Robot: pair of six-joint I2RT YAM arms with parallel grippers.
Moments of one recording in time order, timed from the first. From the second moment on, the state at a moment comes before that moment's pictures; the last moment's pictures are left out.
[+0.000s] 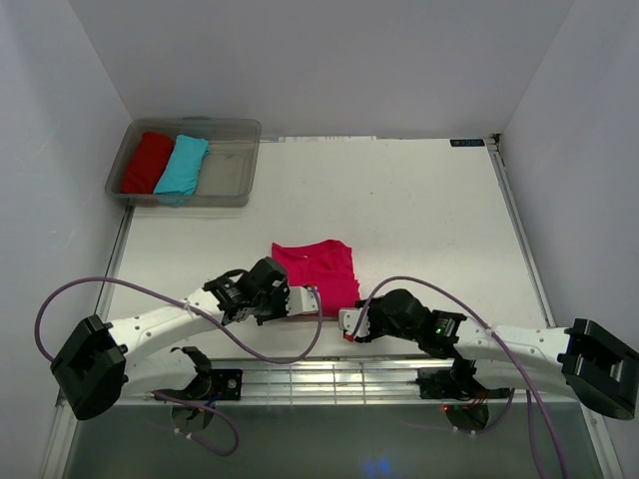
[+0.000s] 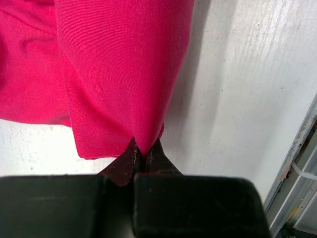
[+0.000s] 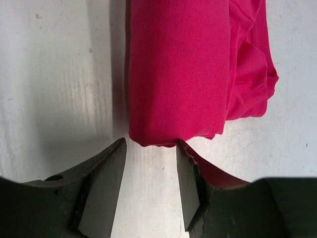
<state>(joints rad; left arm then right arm) -0.85 1.14 0.59 -0.48 0.07 0.64 1.10 0.98 0.26 0.11 0.00 -0.75</state>
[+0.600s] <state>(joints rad) -0.78 1.15 0.66 -0.52 0.15 0.66 1.10 1.14 0.32 0.18 0.00 -0.72</state>
